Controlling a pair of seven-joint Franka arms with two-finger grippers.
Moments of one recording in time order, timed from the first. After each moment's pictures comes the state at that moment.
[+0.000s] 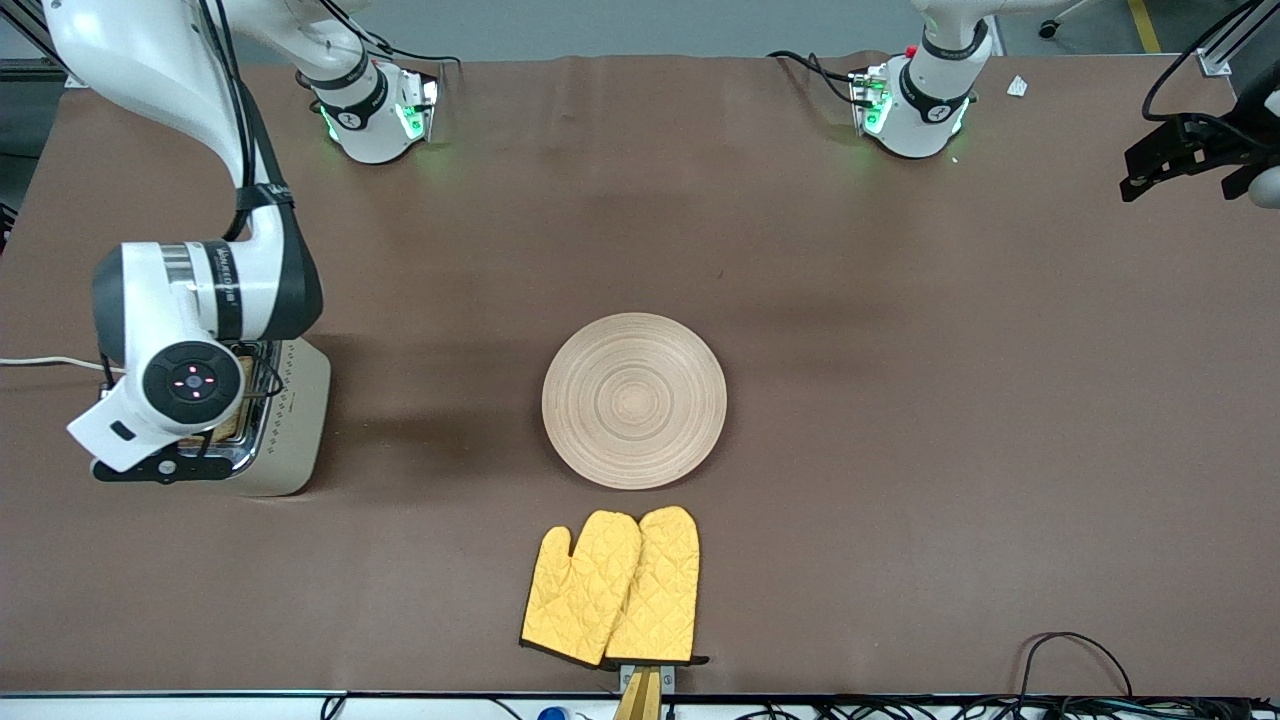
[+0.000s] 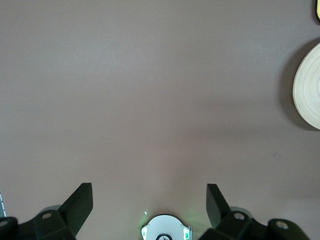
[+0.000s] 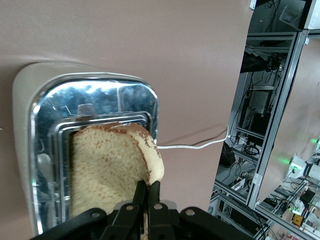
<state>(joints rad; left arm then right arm) 0.05 -0.05 -0.11 -1.46 0.03 1.34 -0.03 0.27 0.48 -0.14 -1.48 -0.61 1.61 0.24</state>
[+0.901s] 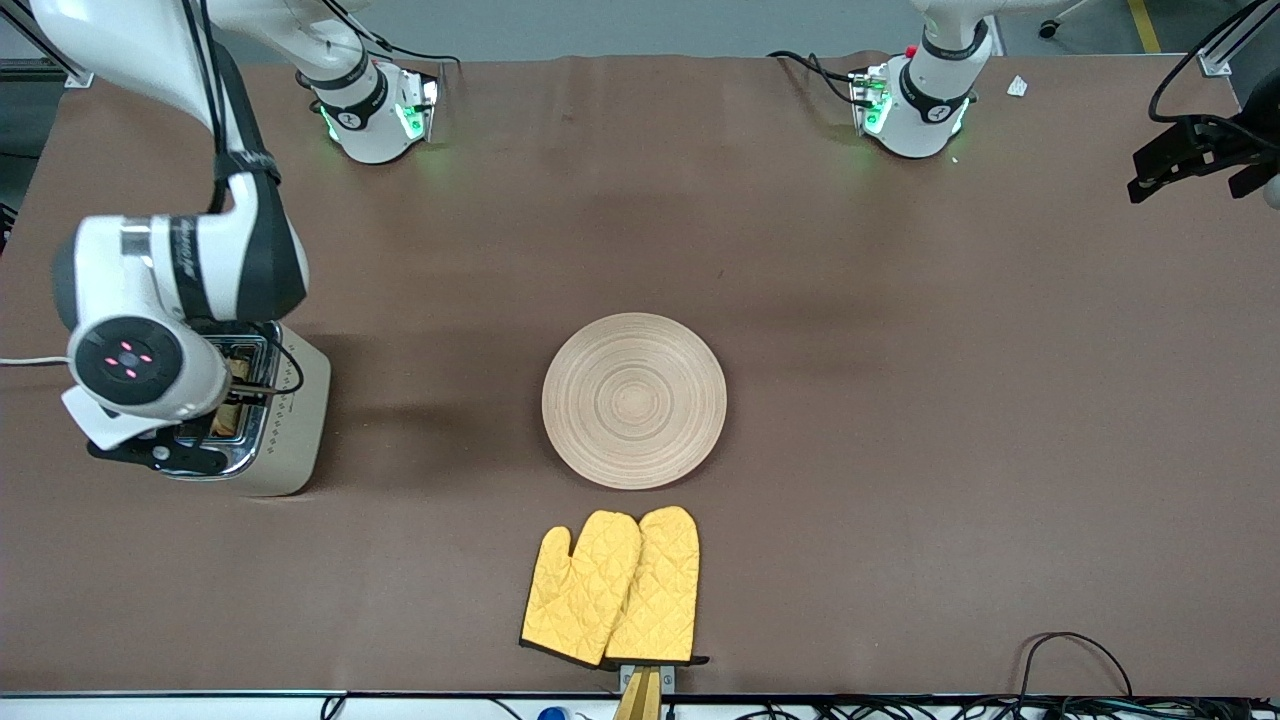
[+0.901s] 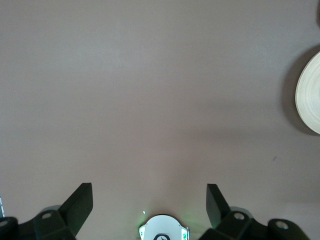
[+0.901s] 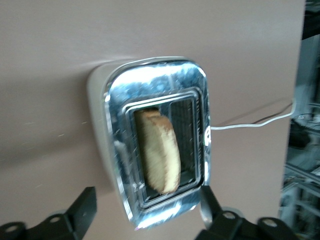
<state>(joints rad) 0.06 -0.05 -0.11 -1.46 0.03 1.34 -0.05 0.26 0.39 -0.14 -1.46 -0.30 1.59 0.33</state>
